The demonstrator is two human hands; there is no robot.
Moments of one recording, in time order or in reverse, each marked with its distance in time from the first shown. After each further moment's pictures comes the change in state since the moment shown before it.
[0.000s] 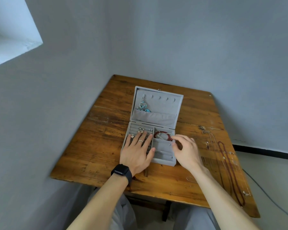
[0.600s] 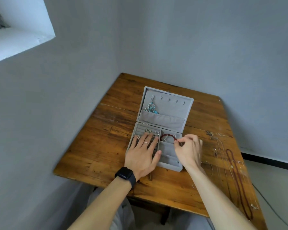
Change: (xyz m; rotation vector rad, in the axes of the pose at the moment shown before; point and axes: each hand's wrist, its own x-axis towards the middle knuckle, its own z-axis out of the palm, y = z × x) left_hand 0.001 0.001 0.003 -0.029 0.066 -0.013; right_hand 0.027 -0.020 0.020 -0.125 0.148 0.198
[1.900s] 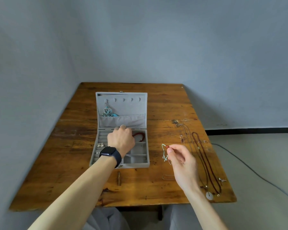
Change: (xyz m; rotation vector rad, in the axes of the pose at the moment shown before) left_hand 0.090 0.064 -0.033 0.197 -0.235 -0.127; right_hand -0.079 0.067 -0.072 0.875 0.042 0.165
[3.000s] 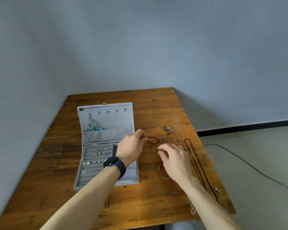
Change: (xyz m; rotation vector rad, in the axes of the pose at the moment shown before) left_hand 0.033 0.062 0.017 -0.429 0.033 0.222; right_hand 0.078 0.040 -0.009 -0.778 -0.046 -0.295
